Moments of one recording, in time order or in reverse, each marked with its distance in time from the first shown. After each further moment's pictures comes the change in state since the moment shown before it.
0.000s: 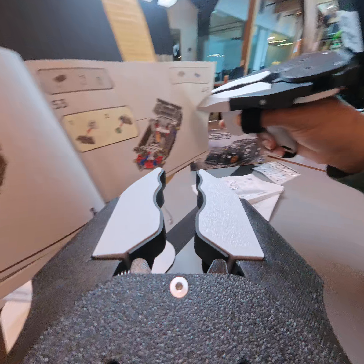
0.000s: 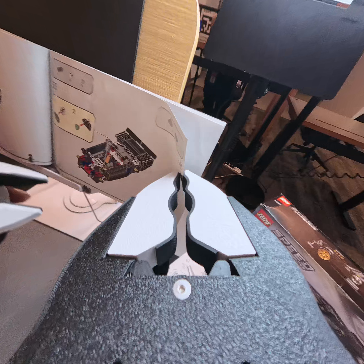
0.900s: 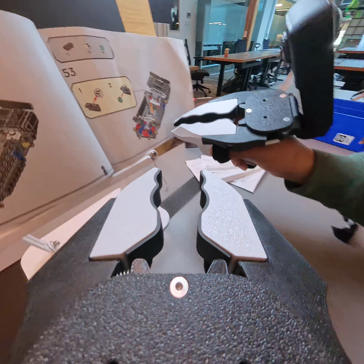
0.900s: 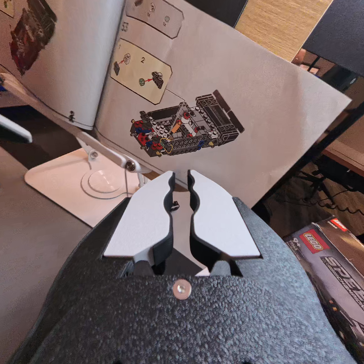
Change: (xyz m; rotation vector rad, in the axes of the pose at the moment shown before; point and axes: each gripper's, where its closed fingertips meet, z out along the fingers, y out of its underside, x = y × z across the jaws) left arm 0.008 0.014 -0.046 -0.115 0.024 -0.031; right arm -0.073 0.034 0.015 0.067 -0.107 -0.140
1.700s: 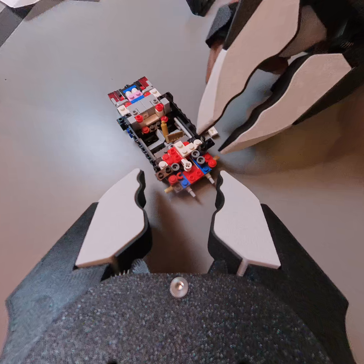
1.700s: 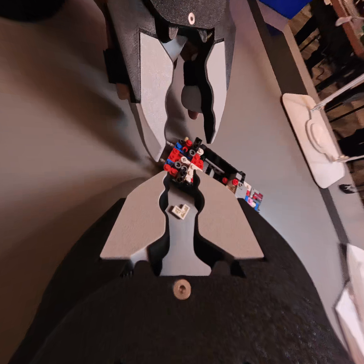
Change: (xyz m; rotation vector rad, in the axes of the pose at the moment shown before) left arm 0.145 0.201 -0.171 -0.497 0.459 0.224; right arm -0.302 0.098 -0.230 -0.213 -0.575 -0.425
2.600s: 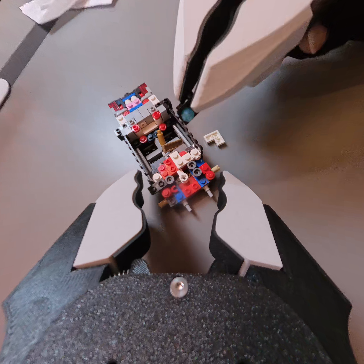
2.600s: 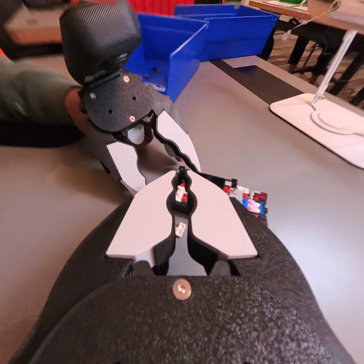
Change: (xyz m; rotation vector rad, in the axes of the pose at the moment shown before) left arm -0.001 -0.006 0.015 -0.018 -0.136 0.052; right arm 0.037 -0.021 -0.024 0.335 -0.123 0.473
